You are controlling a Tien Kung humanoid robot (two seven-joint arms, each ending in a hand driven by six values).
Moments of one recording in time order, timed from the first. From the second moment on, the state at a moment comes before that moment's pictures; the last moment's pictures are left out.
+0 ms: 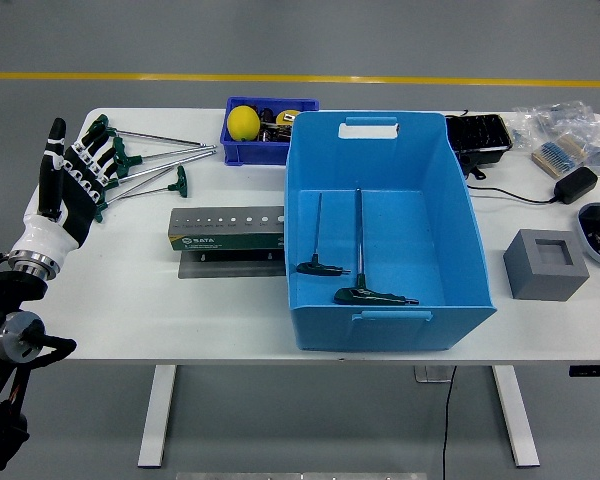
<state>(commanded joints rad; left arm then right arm) -0.16 0.12 -1.54 -1.31 0.90 -0.09 -0.02 0.08 -0.18 0.03 0.22 0.49 -0.30 0.02</state>
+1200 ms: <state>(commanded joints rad) -0.17 0.15 -1.55 -1.31 1.00 -0.10 -0.03 0.08 -0.17 0.05 0.22 0.47 -0.30 0.01</state>
